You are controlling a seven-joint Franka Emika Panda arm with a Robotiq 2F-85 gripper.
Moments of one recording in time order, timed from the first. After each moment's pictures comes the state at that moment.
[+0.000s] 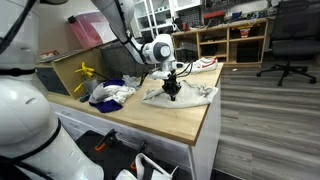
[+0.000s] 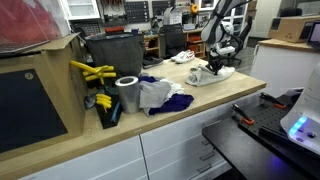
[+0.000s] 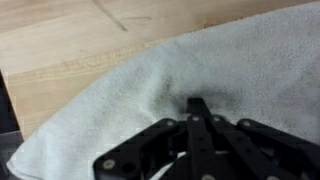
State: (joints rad) arm -0.05 0.50 -0.11 -2.10 -0.08 2.43 0.14
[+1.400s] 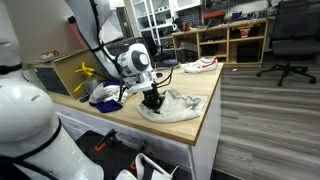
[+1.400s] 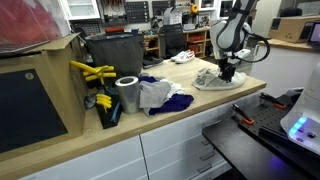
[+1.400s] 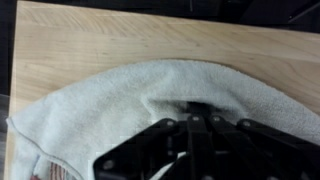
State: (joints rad) arm 0.02 0.26 -0.12 -2.55 -0.41 2.56 0.14
